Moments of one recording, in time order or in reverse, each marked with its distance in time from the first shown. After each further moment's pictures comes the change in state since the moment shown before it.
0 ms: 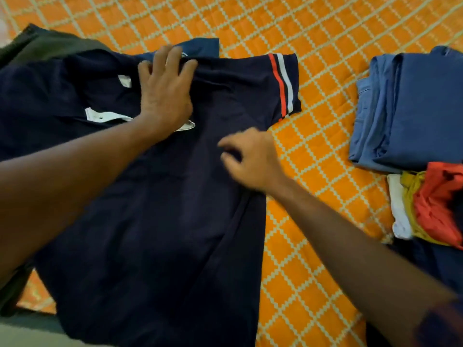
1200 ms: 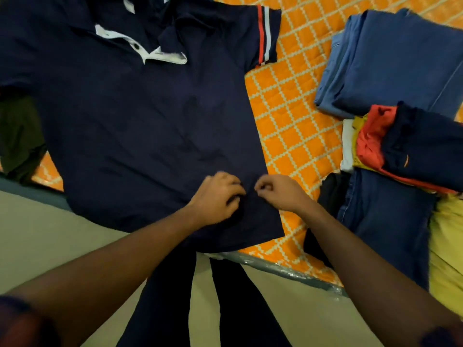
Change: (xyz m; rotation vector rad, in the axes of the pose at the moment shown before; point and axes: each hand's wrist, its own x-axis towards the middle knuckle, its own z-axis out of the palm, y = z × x) left_hand -0.313 0.204 -0.024 -0.577 -0.366 0.272; right_hand -0.251 0.012 -0.070 0.119 -0.656 0.488
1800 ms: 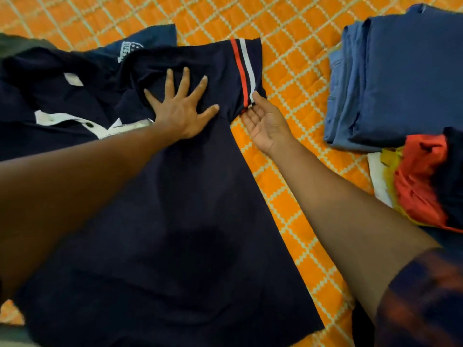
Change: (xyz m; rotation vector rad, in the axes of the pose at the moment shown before) left_hand 0.271 -0.179 -0.122 0.339 -0.034 -0.466; right_hand 0.243 -0.048 -0.133 1.989 0.369 0.034
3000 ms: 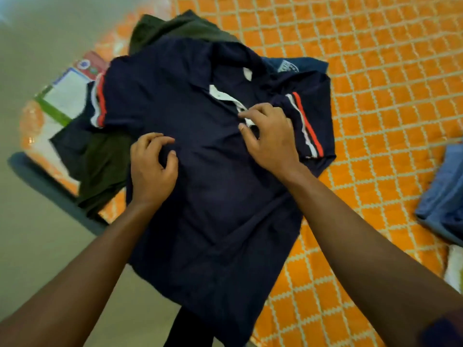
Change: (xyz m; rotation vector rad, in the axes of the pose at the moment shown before) left_hand -0.269 -0.203 0.025 -0.580 0.741 -0.452; right_hand -0.079 0.158 0.156 -1.708 -0.618 -1.171
